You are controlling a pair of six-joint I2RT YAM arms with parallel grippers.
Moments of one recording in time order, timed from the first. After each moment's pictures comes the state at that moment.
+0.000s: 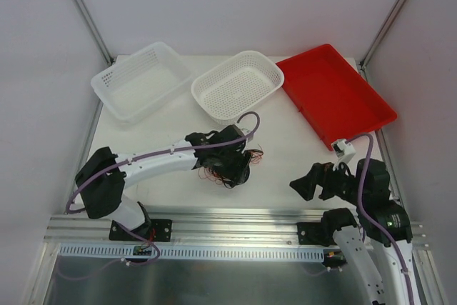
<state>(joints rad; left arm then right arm) -1.00 1.53 1.07 -0.59 0.07 -0.50 0.21 0.30 0.75 -1.02 -0.49 0.30</state>
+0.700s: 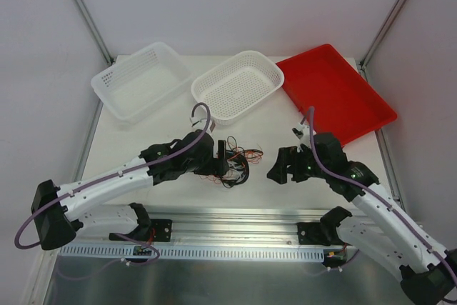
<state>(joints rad) -0.99 1.09 0.88 -0.61 -0.20 -0.79 0.58 0.71 0.68 -0.70 -0.29 0.43</state>
